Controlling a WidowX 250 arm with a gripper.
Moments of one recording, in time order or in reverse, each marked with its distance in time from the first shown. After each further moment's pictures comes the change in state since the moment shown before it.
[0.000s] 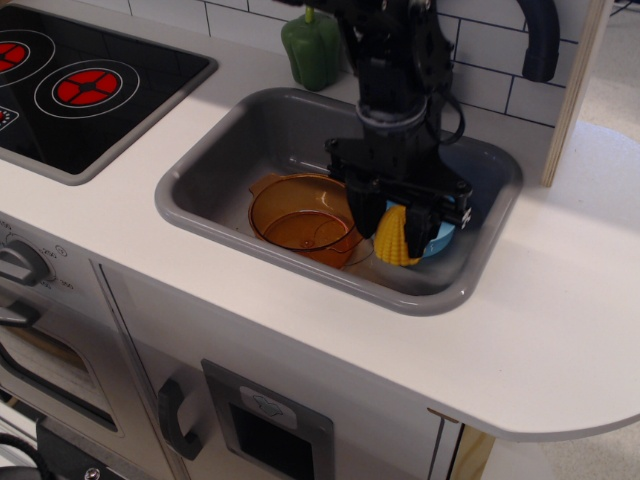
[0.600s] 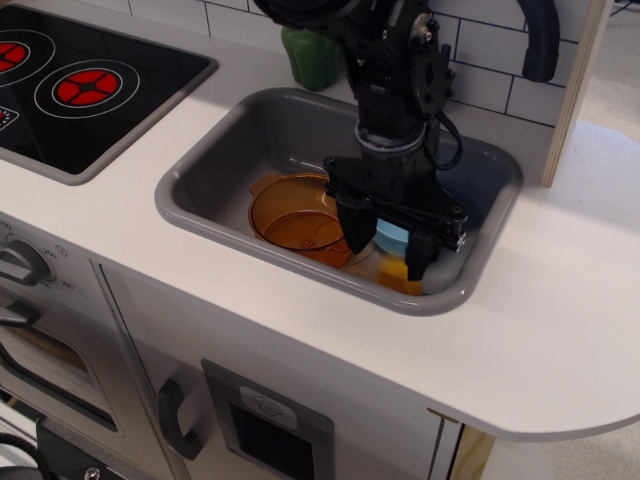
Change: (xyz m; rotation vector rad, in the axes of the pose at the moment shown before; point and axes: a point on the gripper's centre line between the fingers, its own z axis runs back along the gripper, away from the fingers) arm -0.009 -0.005 -0.007 0.012 0.009 -0.025
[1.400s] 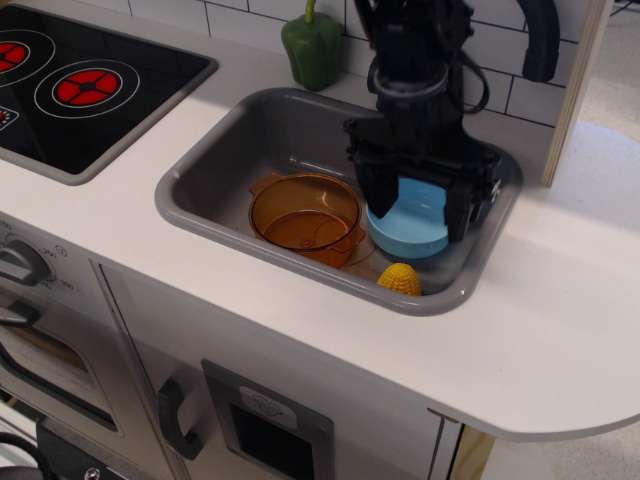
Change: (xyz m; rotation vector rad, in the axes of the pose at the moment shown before) arm 0.019 -0.007 0.032 -0.076 -0.023 0.067
